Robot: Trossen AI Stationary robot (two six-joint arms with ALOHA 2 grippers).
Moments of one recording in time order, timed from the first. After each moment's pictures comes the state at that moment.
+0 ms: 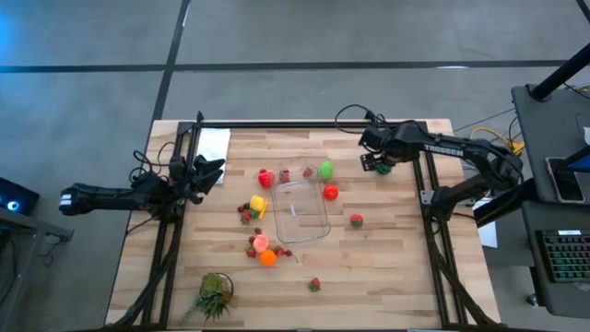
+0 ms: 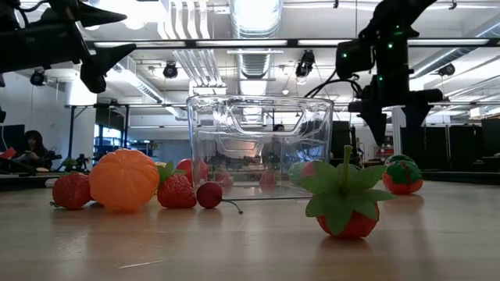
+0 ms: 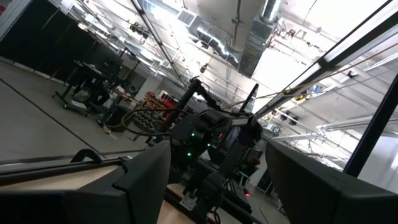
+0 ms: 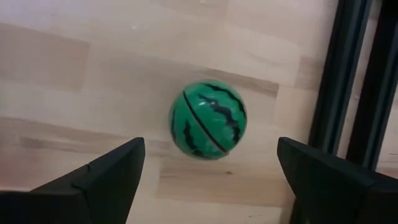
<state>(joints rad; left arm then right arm) 0.03 0.24 0.00 0.59 -0.31 -0.49 -0.54 1.40 0.95 -1.06 0.29 0.80</state>
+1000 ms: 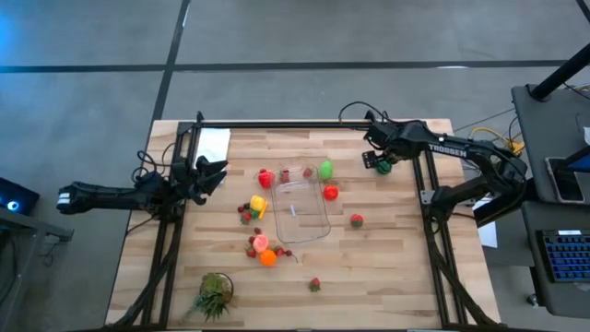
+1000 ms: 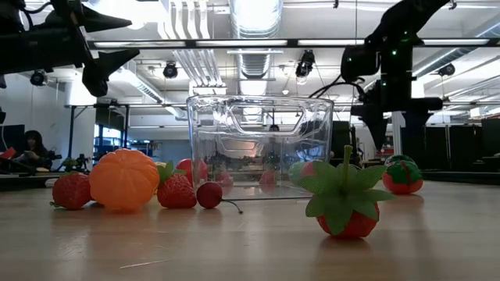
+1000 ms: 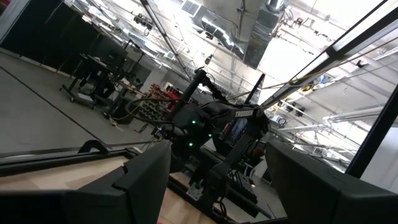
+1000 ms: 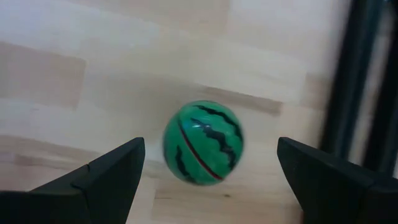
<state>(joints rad) 0.03 0.29 0.00 0.59 -0.31 -0.49 -0.63 1.36 0.88 -0.93 0.24 0.70</state>
